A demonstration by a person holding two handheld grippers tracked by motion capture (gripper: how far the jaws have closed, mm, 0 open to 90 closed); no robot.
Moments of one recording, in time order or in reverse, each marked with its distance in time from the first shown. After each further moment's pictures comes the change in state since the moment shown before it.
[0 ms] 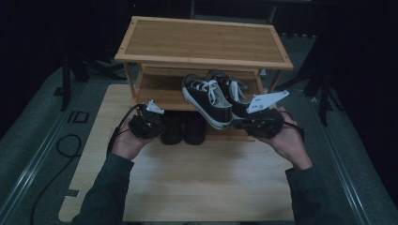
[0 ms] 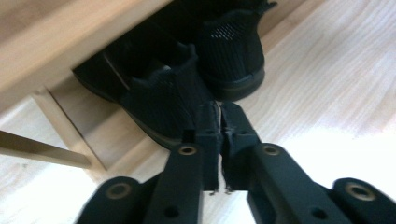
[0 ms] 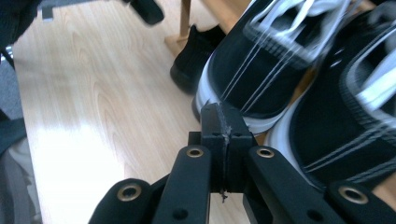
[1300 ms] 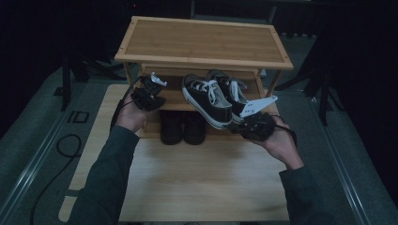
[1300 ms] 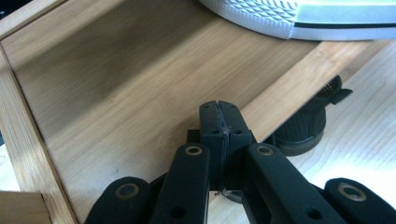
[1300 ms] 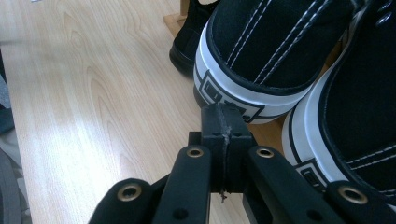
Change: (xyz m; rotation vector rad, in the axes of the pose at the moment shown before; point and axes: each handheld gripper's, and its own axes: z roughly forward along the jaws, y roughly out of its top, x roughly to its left) left arm 0.038 0.061 -0.003 -0.022 0.139 0.001; right arm -0.006 -0.014 0.027 0.042 0.018 0.025
